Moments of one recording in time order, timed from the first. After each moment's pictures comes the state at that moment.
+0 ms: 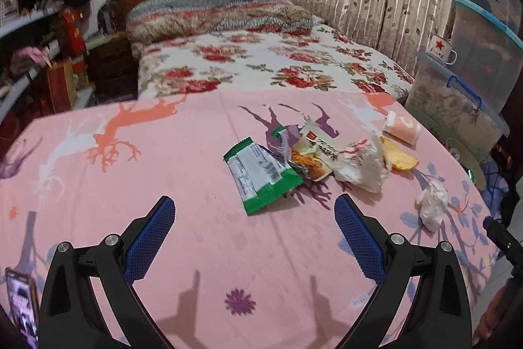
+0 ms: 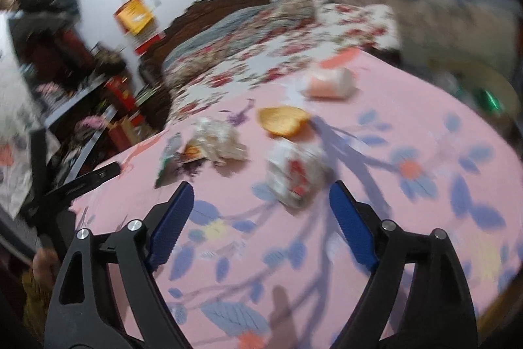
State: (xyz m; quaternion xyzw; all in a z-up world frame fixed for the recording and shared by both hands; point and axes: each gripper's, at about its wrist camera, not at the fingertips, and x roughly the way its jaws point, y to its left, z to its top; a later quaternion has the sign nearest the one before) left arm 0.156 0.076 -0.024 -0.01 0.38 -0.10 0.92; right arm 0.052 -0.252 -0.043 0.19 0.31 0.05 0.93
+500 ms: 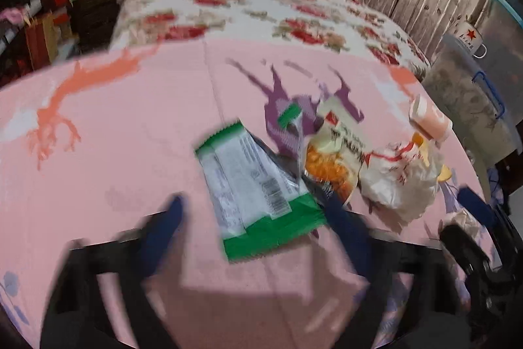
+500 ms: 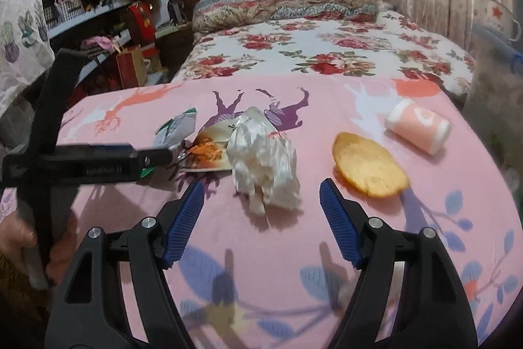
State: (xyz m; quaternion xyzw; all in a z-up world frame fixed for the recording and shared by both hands) left arm 0.251 0.056 -0.083 -0.05 0.50 -0.12 0.86; right arm 0.190 -0.164 -0.057 0.03 0.38 0.11 0.92
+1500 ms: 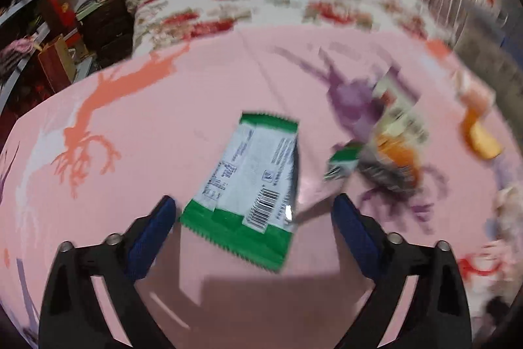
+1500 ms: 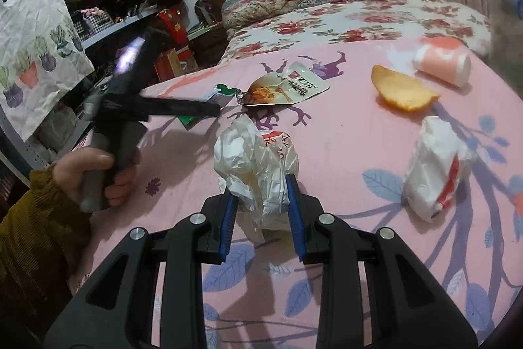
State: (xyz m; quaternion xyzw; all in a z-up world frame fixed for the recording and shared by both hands) left arm 0.270 0.077 -0.097 0.06 0.49 -0.07 0.87; right arm 0.106 -0.154 -0.081 0.11 0.38 0.18 0.90
